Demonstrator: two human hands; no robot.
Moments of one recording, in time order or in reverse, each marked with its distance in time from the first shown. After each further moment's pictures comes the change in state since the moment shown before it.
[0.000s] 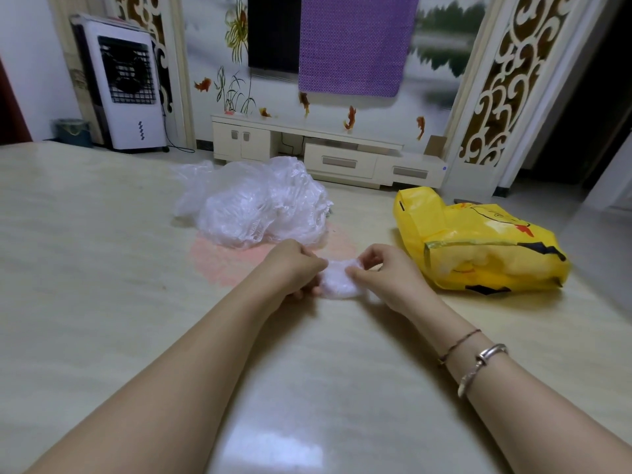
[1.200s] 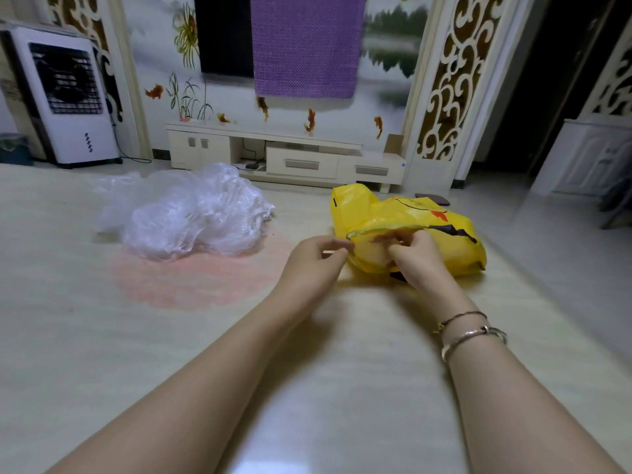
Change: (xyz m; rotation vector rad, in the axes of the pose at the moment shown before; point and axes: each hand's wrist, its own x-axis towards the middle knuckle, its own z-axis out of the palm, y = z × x) left_hand -0.012 0.045 0.100 -0.187 -0.058 0.420; right_hand 0.009 0.059 -0.097 0.238 0.222 0.158
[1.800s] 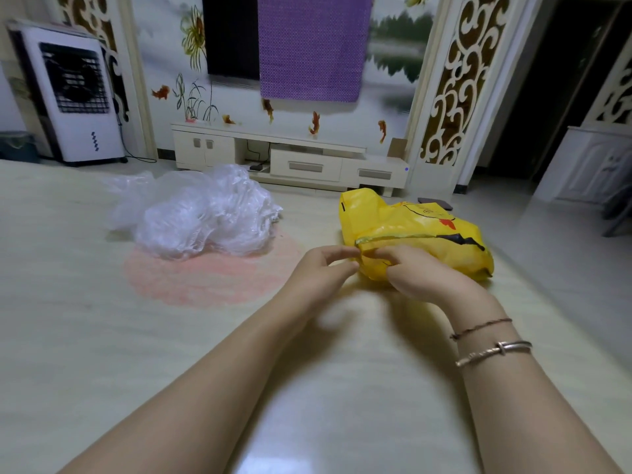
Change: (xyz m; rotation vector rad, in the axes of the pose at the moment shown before) left_hand -0.004 -0.008 -0.007 -0.151 -0.117 -0.105; right_hand -0.027 -0.034 -0.007 -0.716 -0.371 -0.056
